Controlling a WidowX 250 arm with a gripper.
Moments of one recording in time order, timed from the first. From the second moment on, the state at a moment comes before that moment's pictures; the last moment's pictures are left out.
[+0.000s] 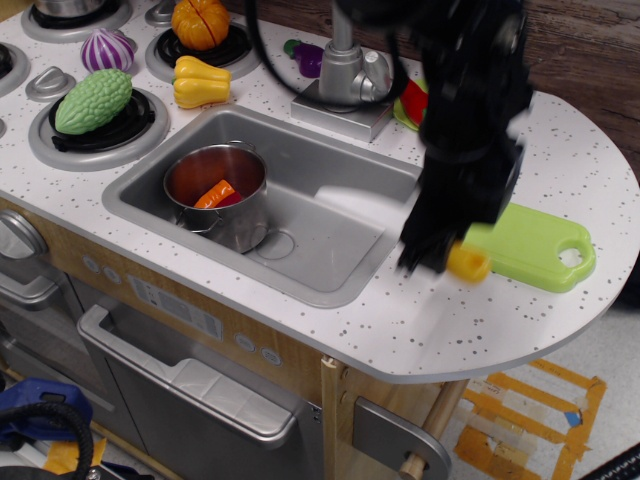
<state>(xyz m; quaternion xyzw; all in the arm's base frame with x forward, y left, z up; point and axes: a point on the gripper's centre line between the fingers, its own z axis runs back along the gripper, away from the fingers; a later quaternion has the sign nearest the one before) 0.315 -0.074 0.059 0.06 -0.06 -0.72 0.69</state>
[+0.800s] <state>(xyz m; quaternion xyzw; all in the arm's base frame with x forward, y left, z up) 0.386 -0.092 0.022 0.06 -0.14 -0.74 0.66</state>
